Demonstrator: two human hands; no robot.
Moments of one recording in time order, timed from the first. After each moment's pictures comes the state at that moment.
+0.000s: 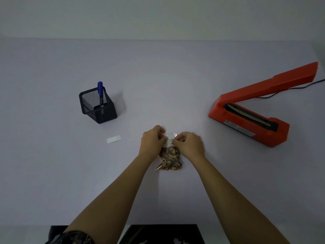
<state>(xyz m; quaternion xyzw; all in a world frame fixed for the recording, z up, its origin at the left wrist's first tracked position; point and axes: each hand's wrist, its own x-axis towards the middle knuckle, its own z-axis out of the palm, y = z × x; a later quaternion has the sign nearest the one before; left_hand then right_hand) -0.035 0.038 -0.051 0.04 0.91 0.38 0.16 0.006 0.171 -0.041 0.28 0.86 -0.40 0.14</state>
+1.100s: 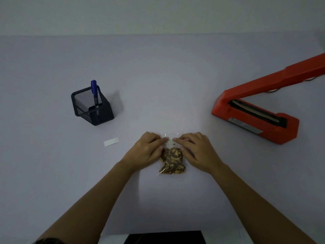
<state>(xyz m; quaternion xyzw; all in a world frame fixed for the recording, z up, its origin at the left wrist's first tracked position) -0.042 -0.010 -0.078 0.41 0.86 0.30 0.04 0.031 0.208 -0.073 -0.09 0.97 -0.24 -0.01</state>
